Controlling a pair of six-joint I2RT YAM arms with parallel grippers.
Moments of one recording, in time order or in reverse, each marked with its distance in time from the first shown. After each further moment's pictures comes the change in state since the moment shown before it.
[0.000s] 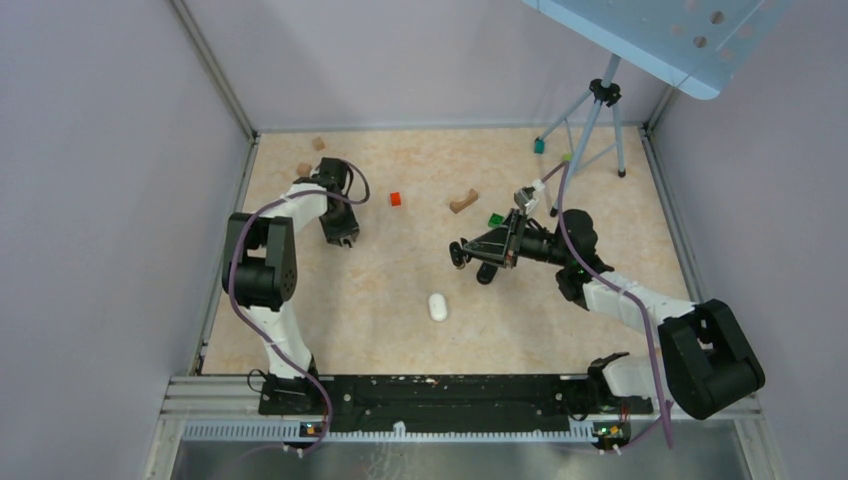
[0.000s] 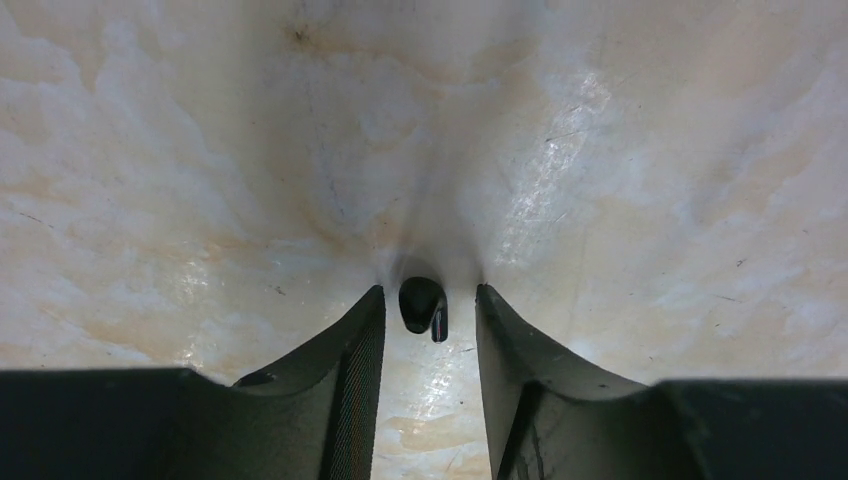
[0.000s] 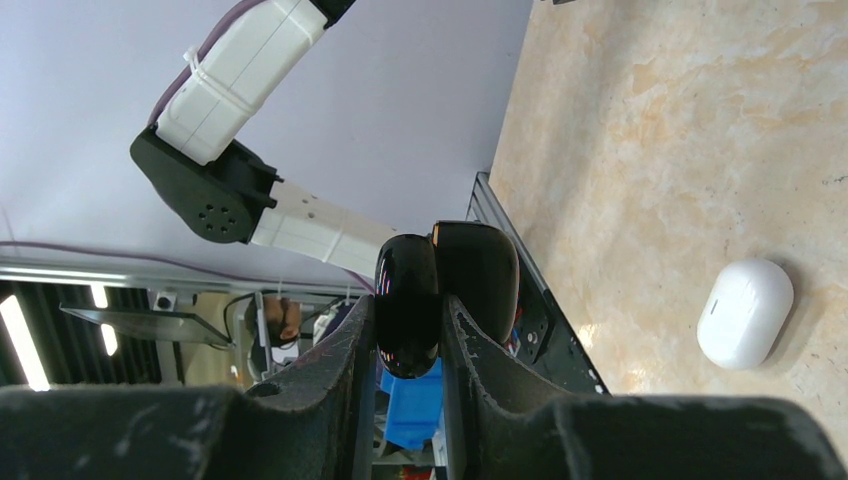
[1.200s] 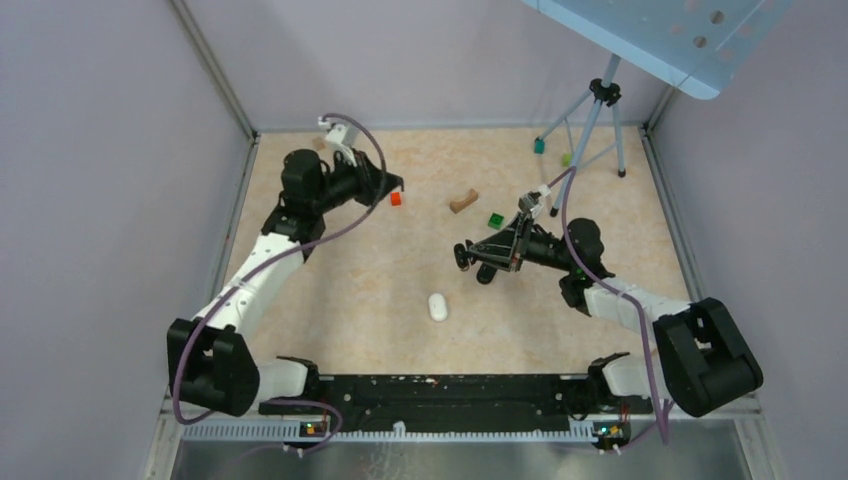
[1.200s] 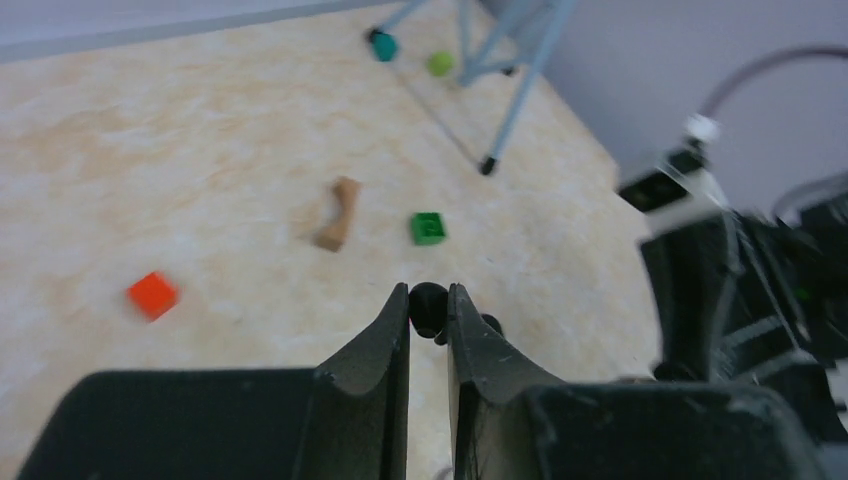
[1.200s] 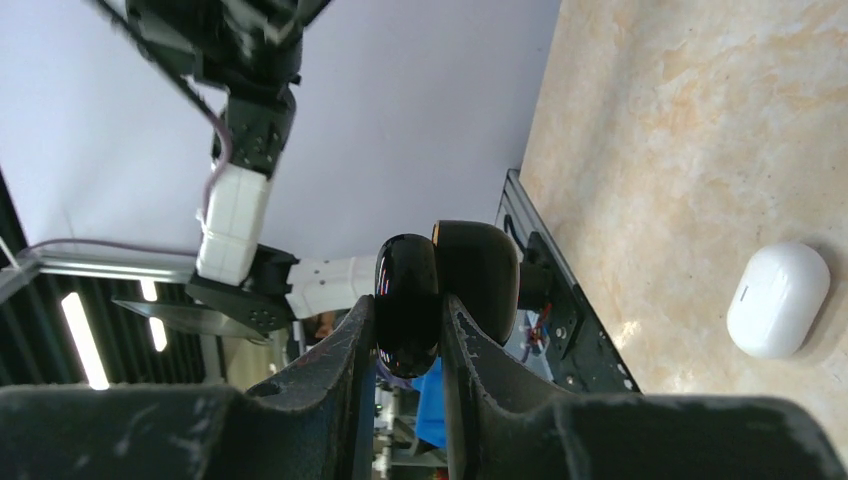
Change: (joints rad) left arm -0.069 -0.599 -0.246 0.670 0.630 0.100; right arm -0.031 -0.012 -0.059 0.117 -0.034 0.093
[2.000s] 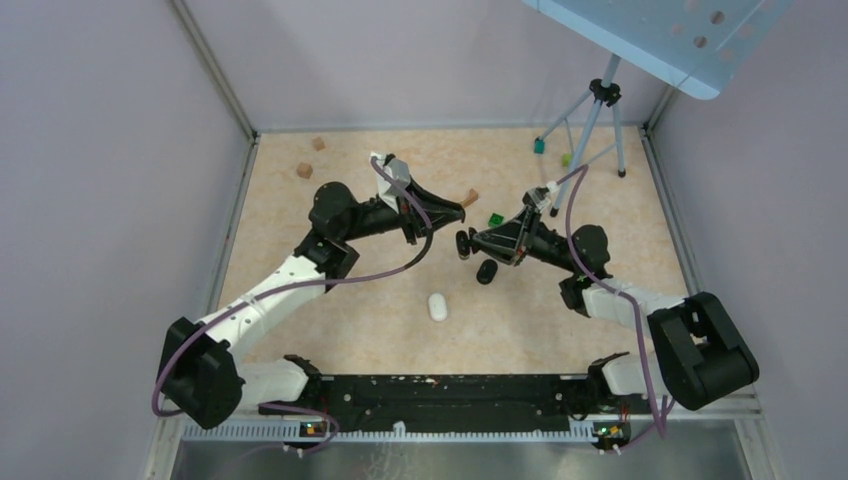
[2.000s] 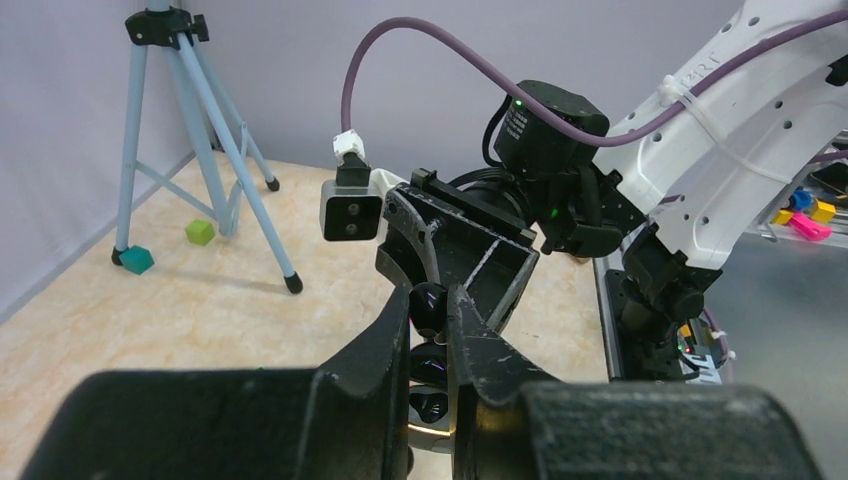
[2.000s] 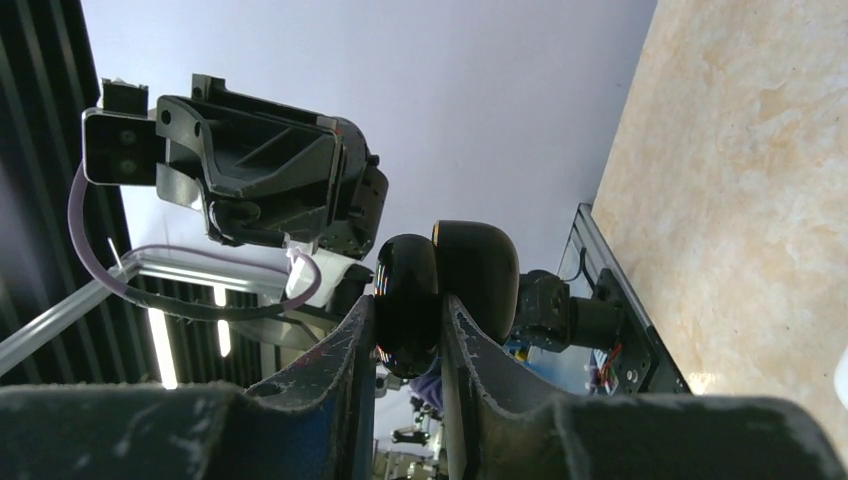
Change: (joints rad) left arm -0.390 -0.078 -0.156 0.536 0.257 0.144; right arm -0.013 0.055 -0.031 0.311 0.050 0.237
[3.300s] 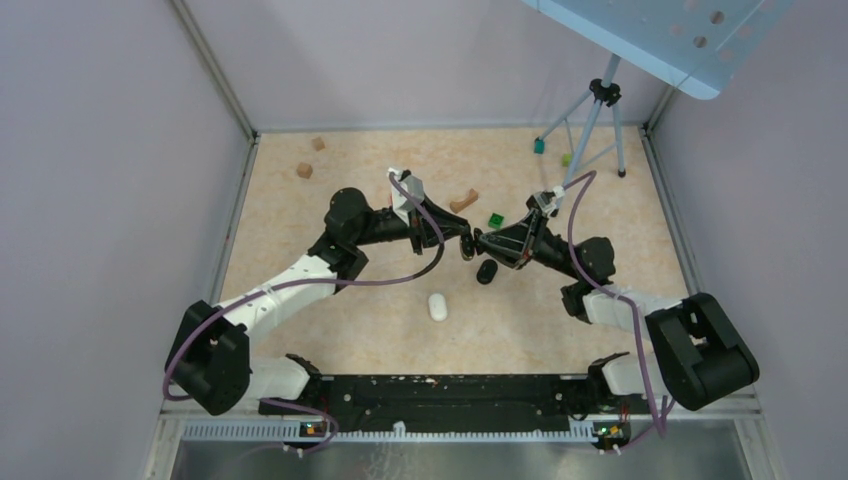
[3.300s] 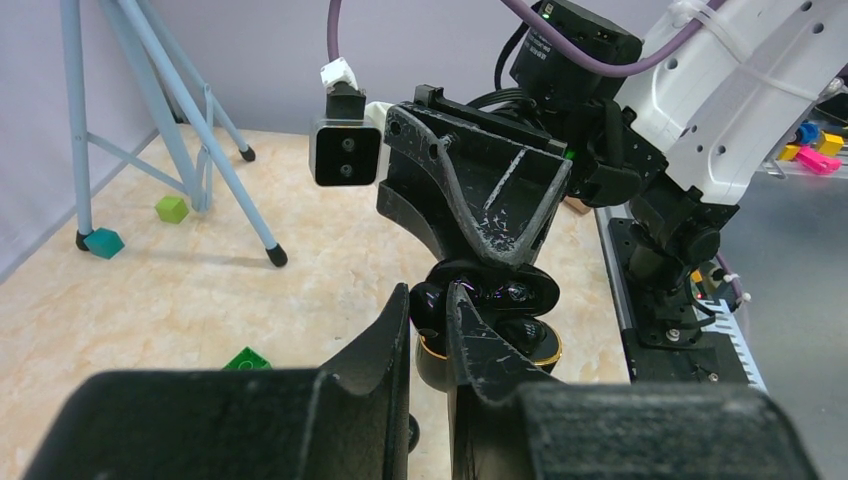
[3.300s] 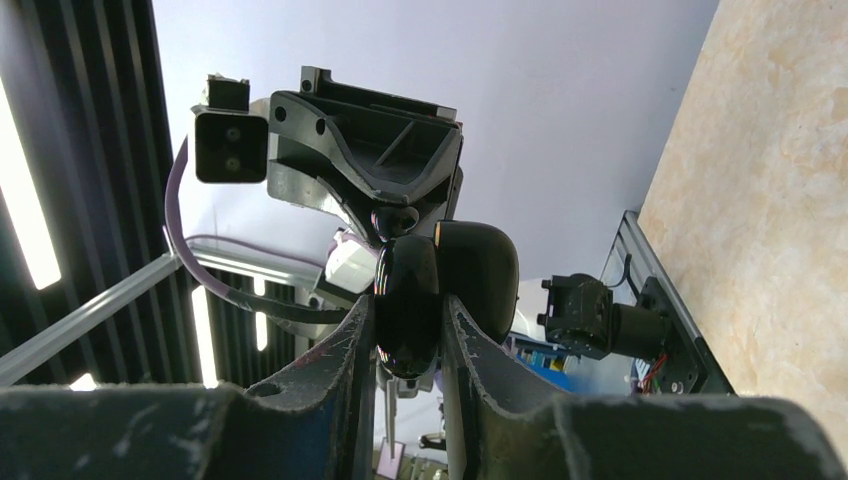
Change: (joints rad) left arm -0.018 0.078 -0.063 0.062 0.064 0.097; right arm -0.001 -0.002 -0.064 0.189 0.030 0.122
